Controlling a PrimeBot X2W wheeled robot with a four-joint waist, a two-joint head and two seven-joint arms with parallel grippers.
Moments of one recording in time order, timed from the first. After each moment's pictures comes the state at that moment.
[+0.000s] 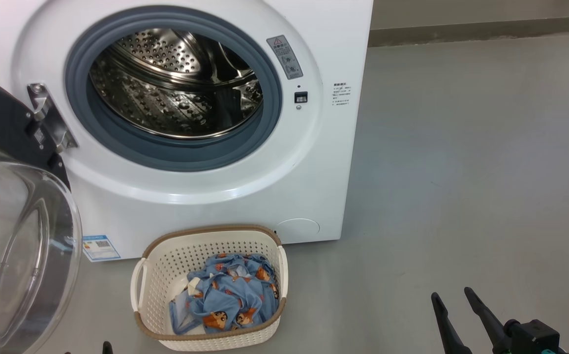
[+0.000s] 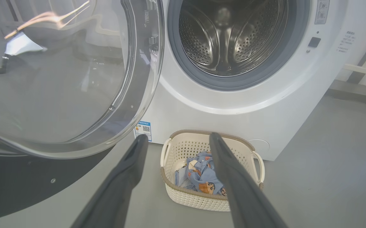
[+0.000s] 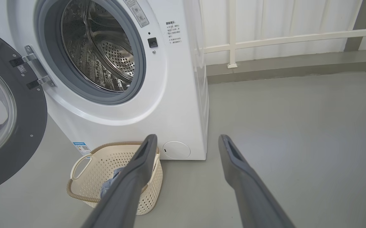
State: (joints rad) left arm 0.25 0.05 0.04 0.07 -0.28 0.03 -0.25; right arm 0.08 -0.10 0.03 0.22 0.26 0.13 -0.25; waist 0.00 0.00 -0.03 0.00
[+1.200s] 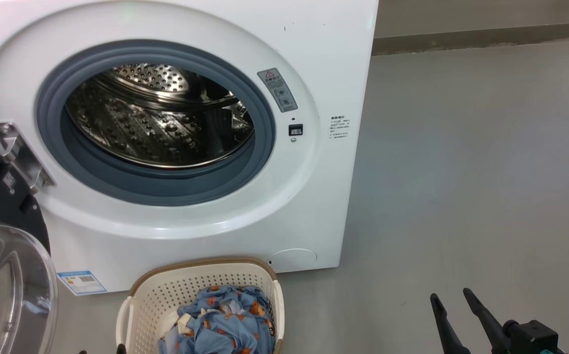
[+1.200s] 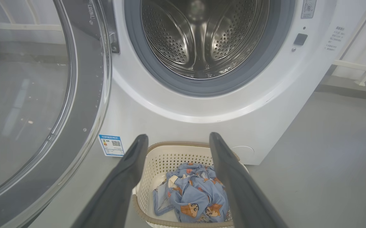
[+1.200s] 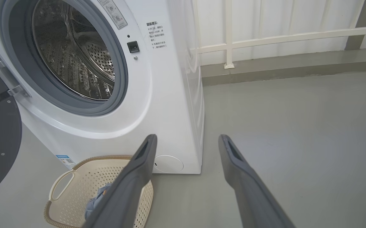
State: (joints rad) left arm 0.25 0.05 0.05 0.09 -0.25 0.03 -0.25; right arm 0.07 -0.10 0.04 0.23 0.26 0.13 -0.25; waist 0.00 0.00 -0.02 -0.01
